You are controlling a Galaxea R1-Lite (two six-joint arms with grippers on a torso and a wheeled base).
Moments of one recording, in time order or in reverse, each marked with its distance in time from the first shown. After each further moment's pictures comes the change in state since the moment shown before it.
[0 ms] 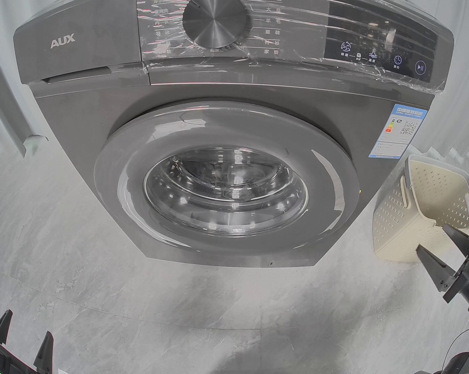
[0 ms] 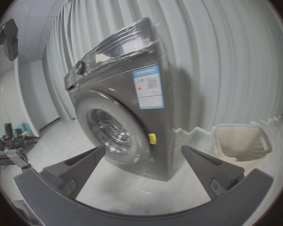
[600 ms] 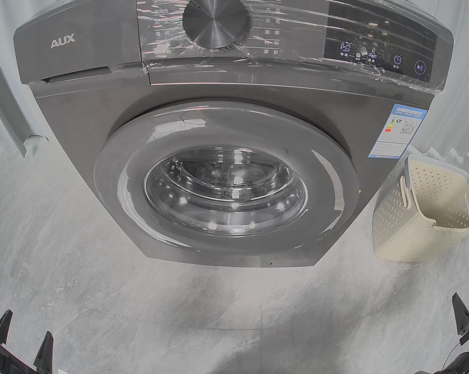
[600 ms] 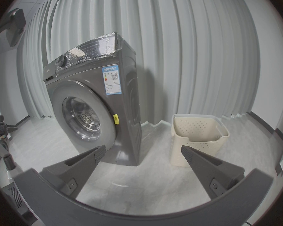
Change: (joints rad) left arm 0.000 0.000 0.000 0.000 0.000 -0.004; right arm -0.343 -0.725 0.040 0.720 0.008 -0.018
